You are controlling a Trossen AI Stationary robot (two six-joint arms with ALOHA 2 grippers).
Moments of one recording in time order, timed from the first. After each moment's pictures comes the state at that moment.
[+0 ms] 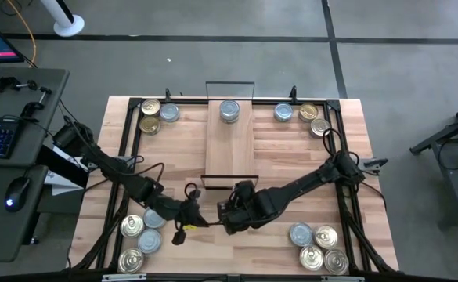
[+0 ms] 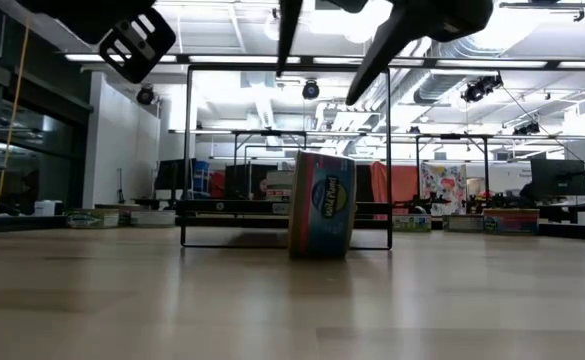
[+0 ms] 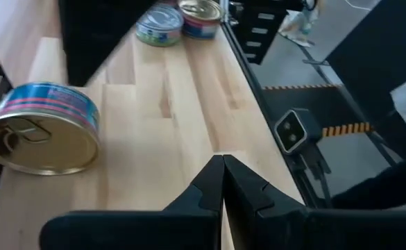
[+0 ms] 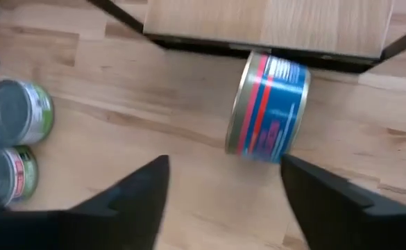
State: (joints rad) left arm -0.58 1.45 0.75 0.18 -0.18 -0.36; right arm 0.44 2.12 1.94 -1.12 0.39 1.78
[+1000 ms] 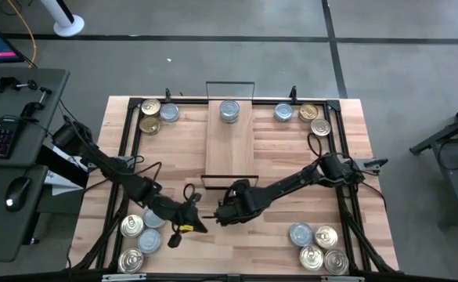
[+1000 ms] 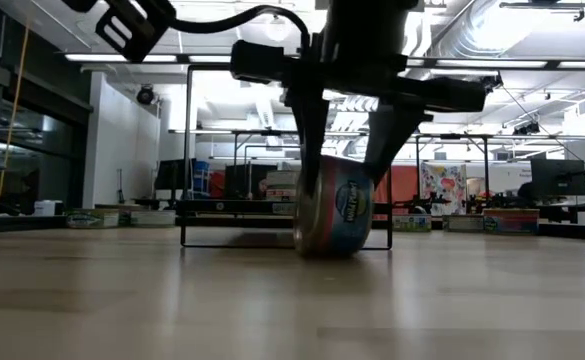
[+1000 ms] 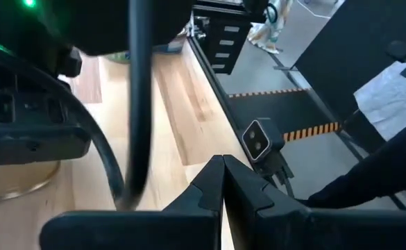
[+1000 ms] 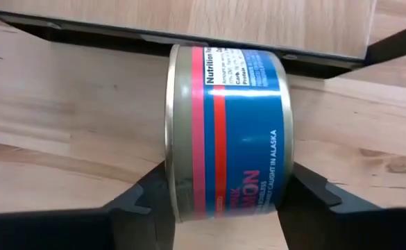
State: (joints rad) left arm -0.59 1.43 0.75 0.23 -0.11 -0.32; right arm 0.37 2.24 1.88 -1.15 0.29 1.77
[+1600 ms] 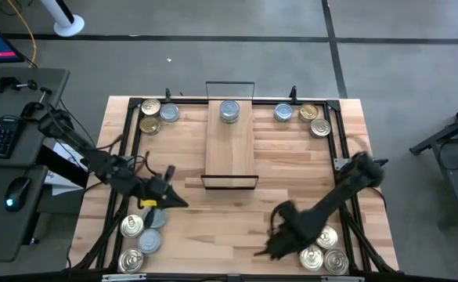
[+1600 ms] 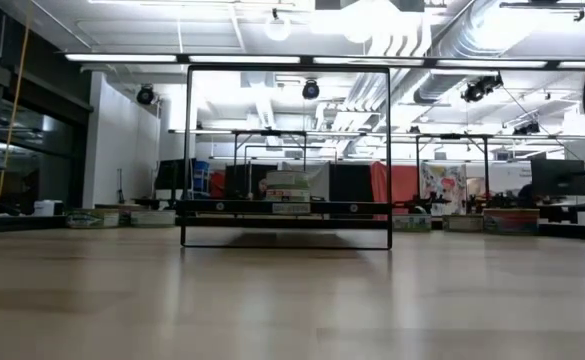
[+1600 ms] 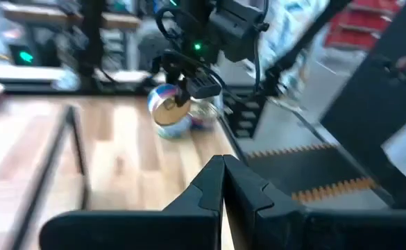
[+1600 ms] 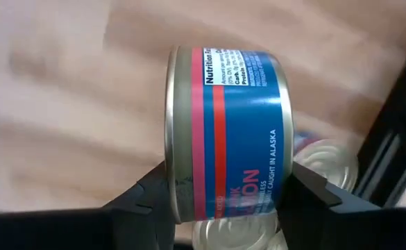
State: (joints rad) left arm -0.61 0.97 0.75 -0.01 -0.34 -0.23; right arm 0.66 1.90 1.67 -1.50 -0.01 1.92
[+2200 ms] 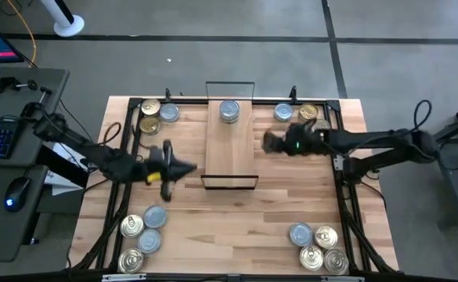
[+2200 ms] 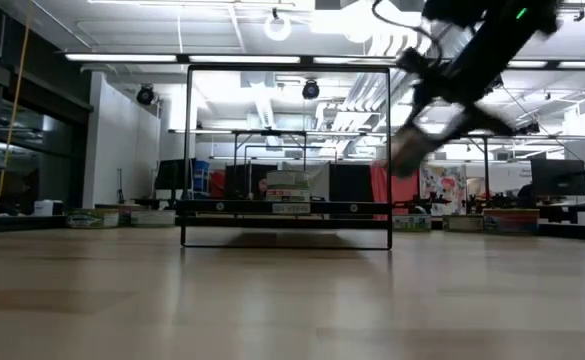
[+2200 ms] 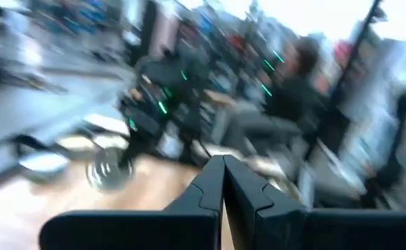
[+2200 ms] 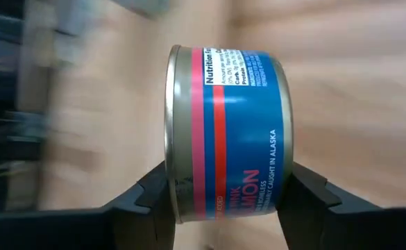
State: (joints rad) left arm -0.44 0.96 0.75 0.24 -0.62 -0.23; right arm -0.18 1.13 0.72 -0.37 0.19 1.29
